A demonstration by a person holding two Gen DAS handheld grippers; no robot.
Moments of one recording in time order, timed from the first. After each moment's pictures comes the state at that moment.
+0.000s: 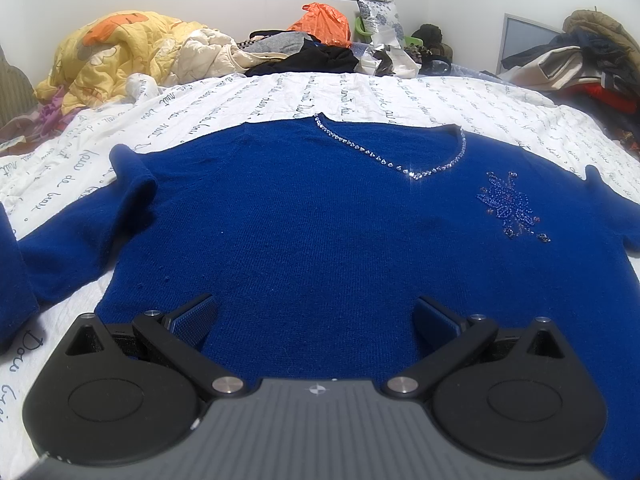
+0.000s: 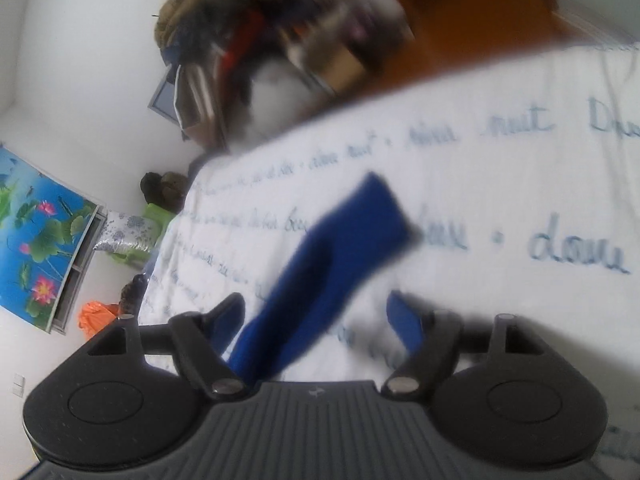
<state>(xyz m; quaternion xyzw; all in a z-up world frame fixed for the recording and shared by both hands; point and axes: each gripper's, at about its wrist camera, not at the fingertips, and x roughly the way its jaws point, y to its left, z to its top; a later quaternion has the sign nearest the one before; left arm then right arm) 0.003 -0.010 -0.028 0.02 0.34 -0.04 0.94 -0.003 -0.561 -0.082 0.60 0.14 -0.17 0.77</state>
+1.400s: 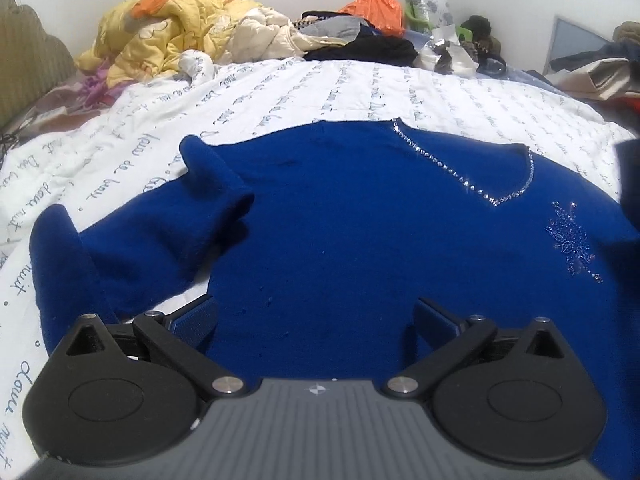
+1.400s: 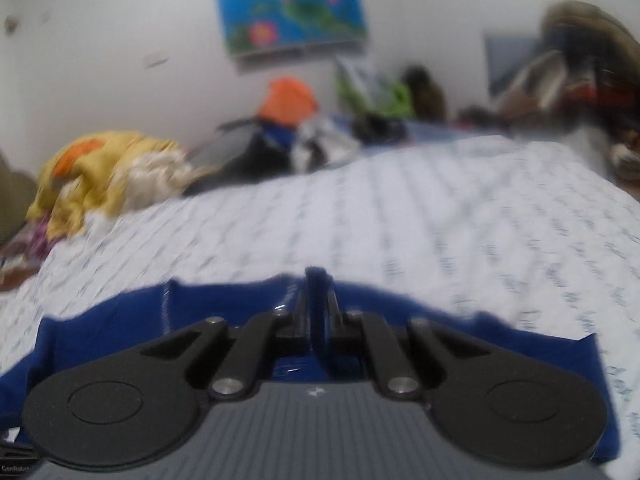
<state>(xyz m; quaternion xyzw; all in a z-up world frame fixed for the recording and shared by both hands) 0.022 0.039 -0.002 0.00 0.38 0.03 0.93 0.100 -0.207 0.097 0.15 0.18 0.13 0.96</state>
